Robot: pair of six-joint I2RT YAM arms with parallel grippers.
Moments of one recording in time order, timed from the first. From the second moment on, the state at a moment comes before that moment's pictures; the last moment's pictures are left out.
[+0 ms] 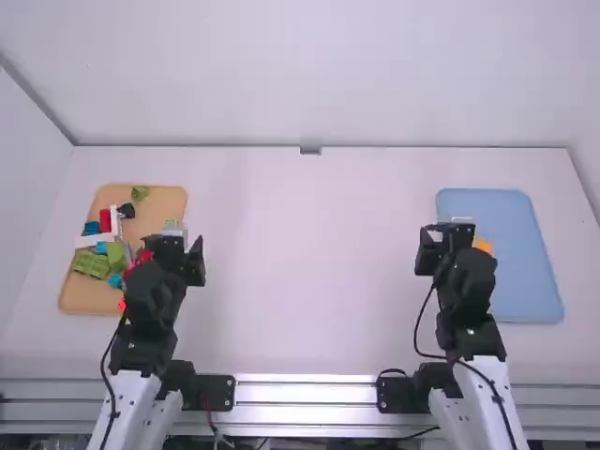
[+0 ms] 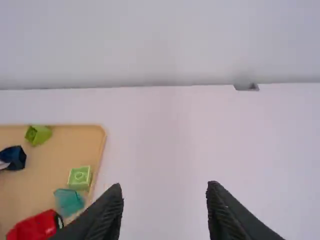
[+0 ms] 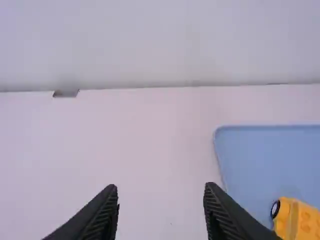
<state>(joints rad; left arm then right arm) 0.00 0.48 0.31 -0.11 0.00 0.01 0.00 0.65 0.40 -0.11 -0.02 -0.01</state>
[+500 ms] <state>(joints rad) 0.00 0.19 0.02 -0.11 0.00 0.00 0.00 0.34 0.09 -0.11 -0.01 -0.01</state>
